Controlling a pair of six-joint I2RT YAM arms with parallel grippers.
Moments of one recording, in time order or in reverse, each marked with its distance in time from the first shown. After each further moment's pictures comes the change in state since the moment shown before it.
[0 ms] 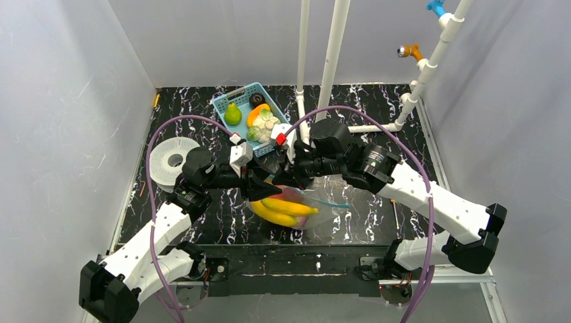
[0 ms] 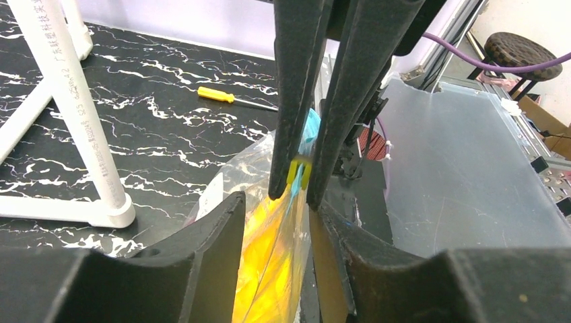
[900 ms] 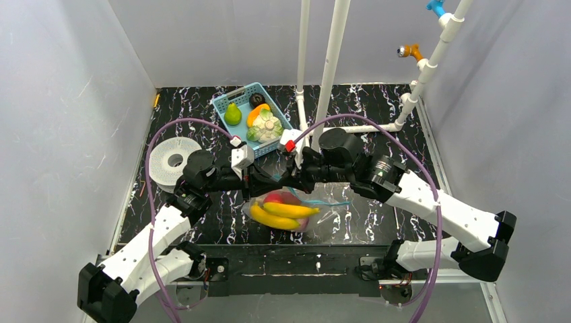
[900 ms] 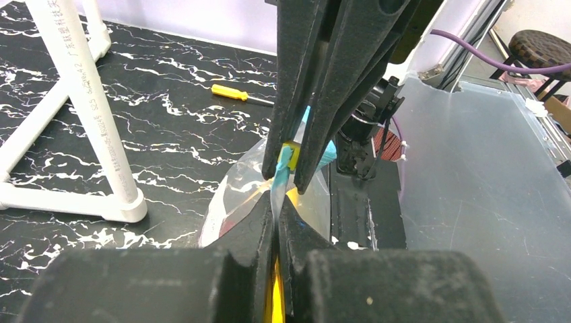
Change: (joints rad) left arm -0.016 -0.025 -0.013 -0.029 -0.077 0.042; right arm -0.004 -0.089 -0.130 0.068 0.081 -0.005
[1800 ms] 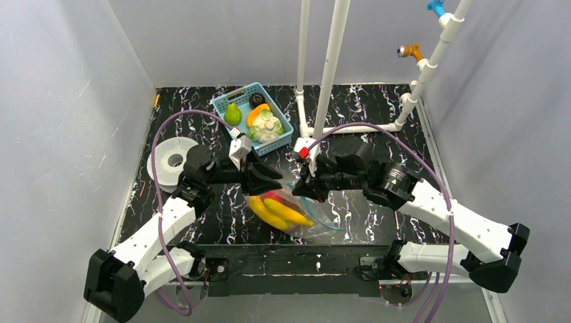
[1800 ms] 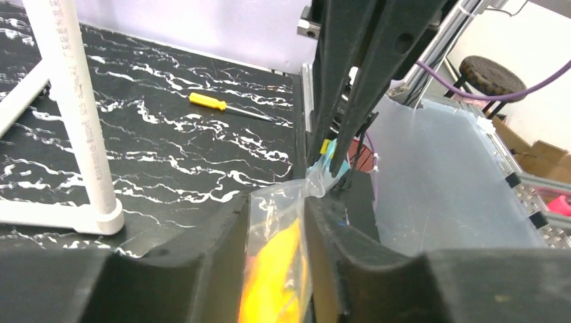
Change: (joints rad) left arm 0.054 0.106 -0.013 0.212 0.137 -0.181; right arm -0.030 -0.126 -0.125 -0.037 -0.045 0.037
